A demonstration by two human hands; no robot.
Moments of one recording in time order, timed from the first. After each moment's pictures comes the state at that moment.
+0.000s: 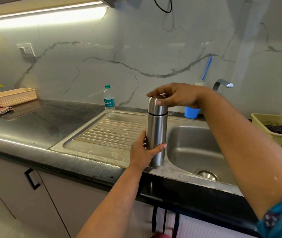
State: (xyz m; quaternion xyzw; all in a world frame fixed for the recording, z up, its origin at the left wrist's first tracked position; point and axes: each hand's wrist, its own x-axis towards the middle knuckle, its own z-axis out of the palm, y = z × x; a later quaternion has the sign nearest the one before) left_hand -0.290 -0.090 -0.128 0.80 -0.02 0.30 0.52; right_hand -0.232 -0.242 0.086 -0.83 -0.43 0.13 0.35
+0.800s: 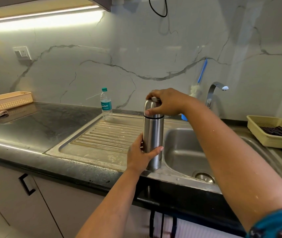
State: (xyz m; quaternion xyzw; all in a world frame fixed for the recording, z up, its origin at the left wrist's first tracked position) left_hand -0.290 -0.093 -0.126 0.80 0.00 0.30 0.52; right_hand -0.244 -0.223 0.079 -0.91 -0.37 -0.07 0.15
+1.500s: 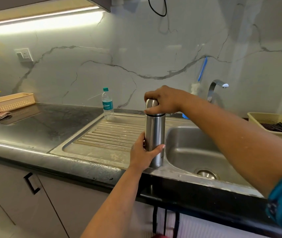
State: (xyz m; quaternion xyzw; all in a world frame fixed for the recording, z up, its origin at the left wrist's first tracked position) left_hand -0.290 -0.093 -0.128 0.81 -0.01 0.28 0.52; right_hand -0.223 -0.215 0.072 -0.88 -0.45 -0.13 0.07
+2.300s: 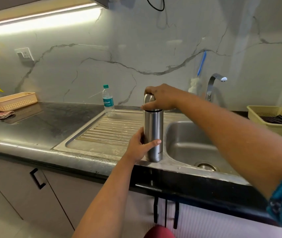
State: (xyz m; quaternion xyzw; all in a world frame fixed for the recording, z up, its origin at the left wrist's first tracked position) left_hand -0.293 -0.072 -0.122 0.79 -0.05 0.16 0.59; right_hand -0.249 -0.213 0.073 -0.93 -0.36 -0.07 0.09
